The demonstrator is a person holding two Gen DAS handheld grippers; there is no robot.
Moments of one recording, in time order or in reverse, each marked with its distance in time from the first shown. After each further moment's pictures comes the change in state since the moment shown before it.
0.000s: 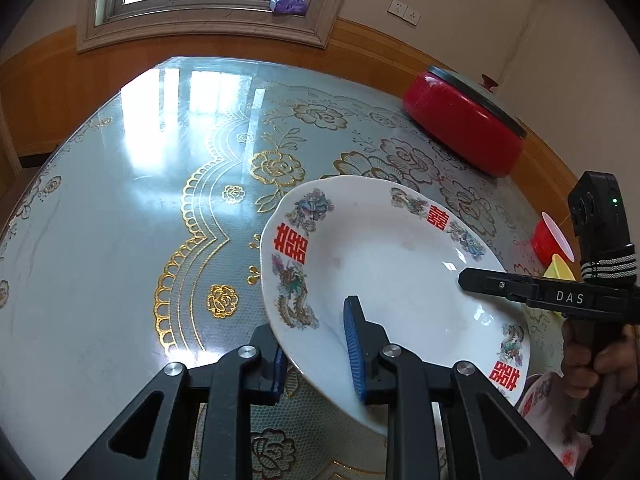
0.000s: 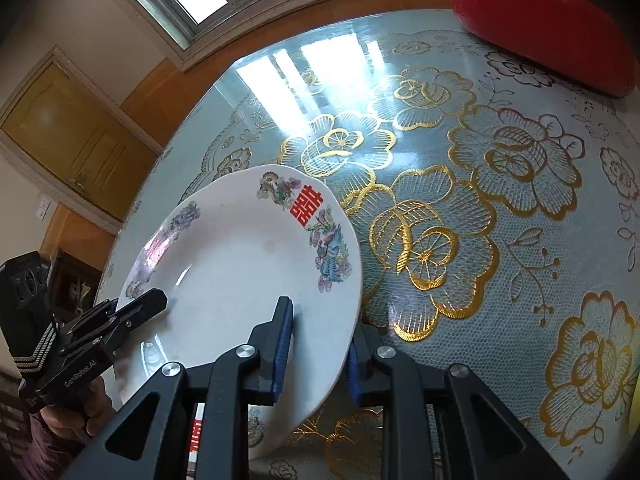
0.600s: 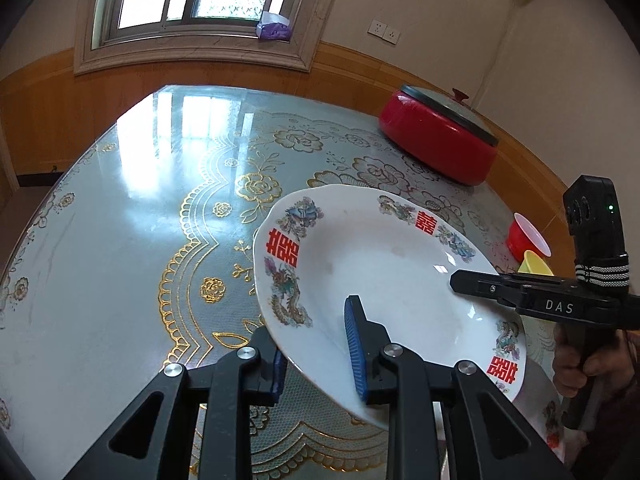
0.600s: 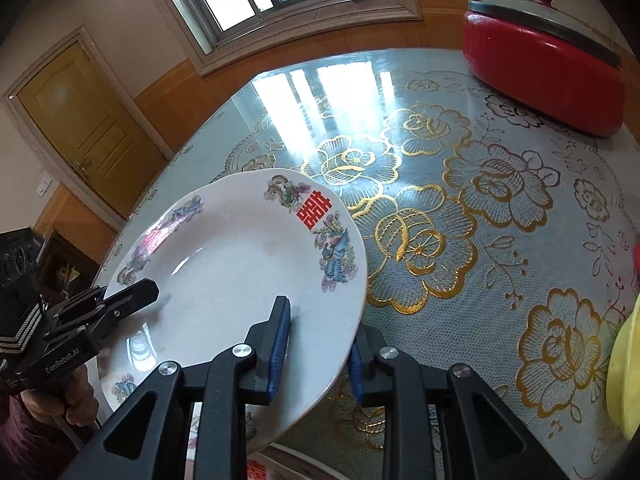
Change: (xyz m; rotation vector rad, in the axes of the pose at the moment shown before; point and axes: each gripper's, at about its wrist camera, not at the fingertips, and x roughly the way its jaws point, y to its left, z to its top) left arm -0.045 -0.022 -0.017 0.045 -0.097 -0.025; right arm -0.042 0.018 -0.036 -0.106 -0.107 -0.031
